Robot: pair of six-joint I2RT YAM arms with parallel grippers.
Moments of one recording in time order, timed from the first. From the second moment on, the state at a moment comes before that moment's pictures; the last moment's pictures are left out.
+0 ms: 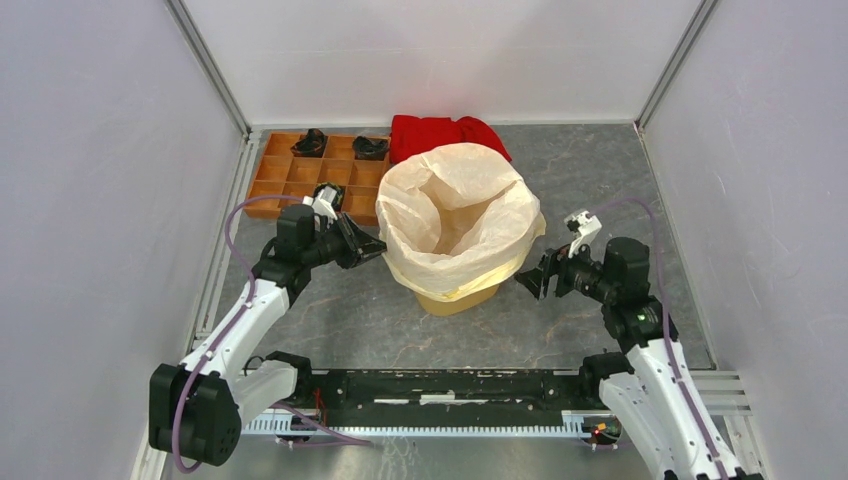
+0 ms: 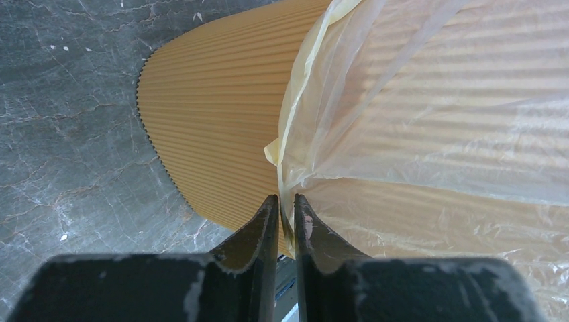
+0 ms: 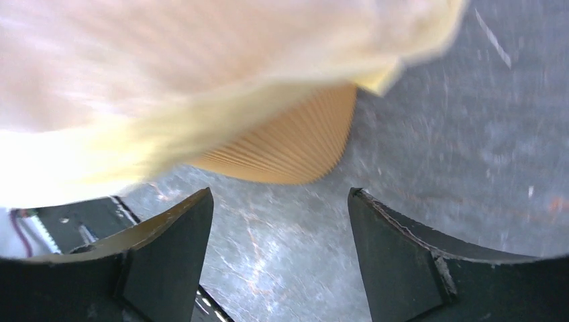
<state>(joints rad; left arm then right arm) -0.22 1.02 0.63 -0.13 0.58 -0.86 0.16 0.61 0.49 -0.37 -0.54 0.14</state>
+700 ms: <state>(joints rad) -0.22 1.04 0.63 -0.13 0.59 -0.85 0.19 0.61 0.60 -0.17 -0.77 0.27</state>
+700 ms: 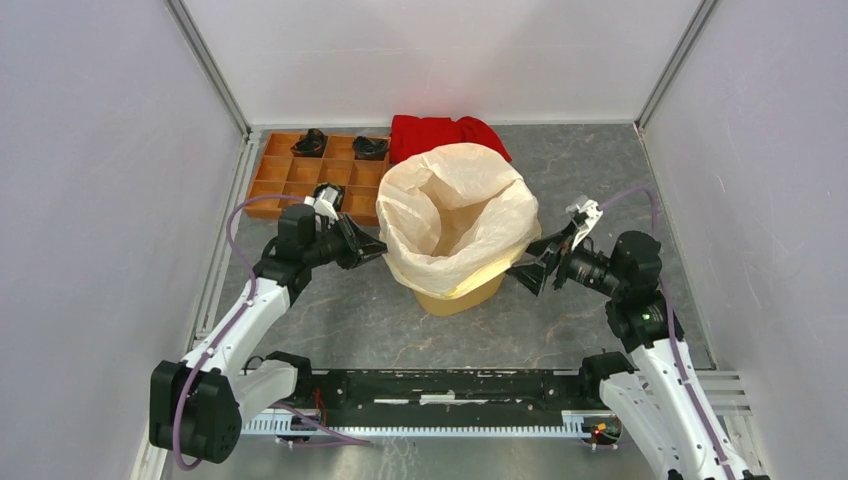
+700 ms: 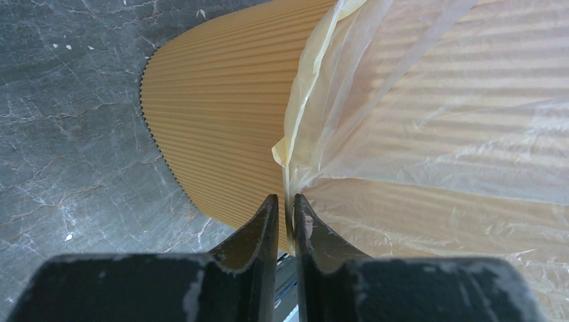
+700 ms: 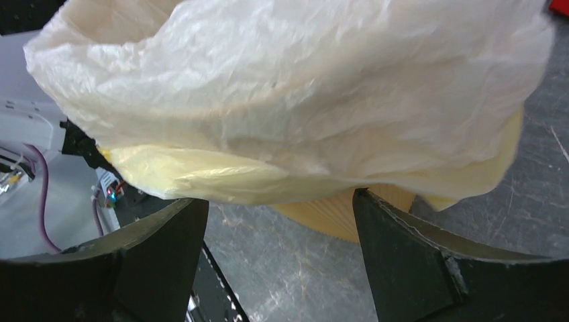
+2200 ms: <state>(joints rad) -0.22 1.06 0.63 -0.13 0.58 -0.83 0.31 0.54 0.33 -0.23 -0.28 0.28</state>
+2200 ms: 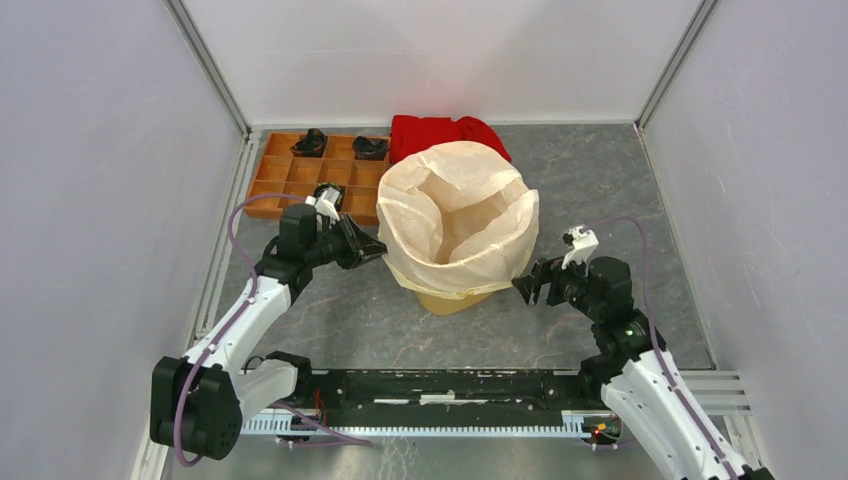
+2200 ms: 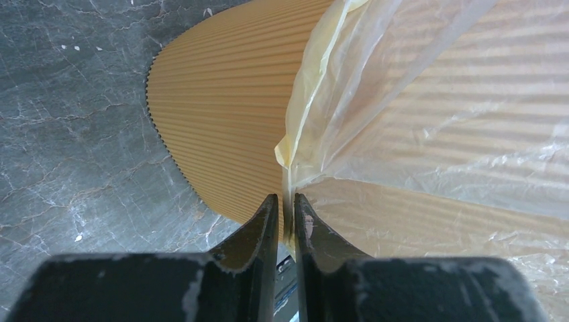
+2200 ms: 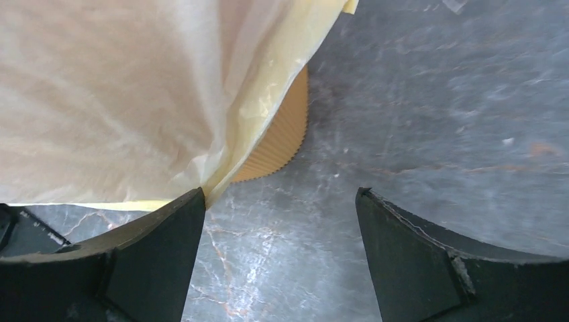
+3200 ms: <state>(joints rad) -0.22 1.02 0.63 -0.18 0.58 -0.79 0.61 1.38 1.46 -0.48 -0.32 -0.03</state>
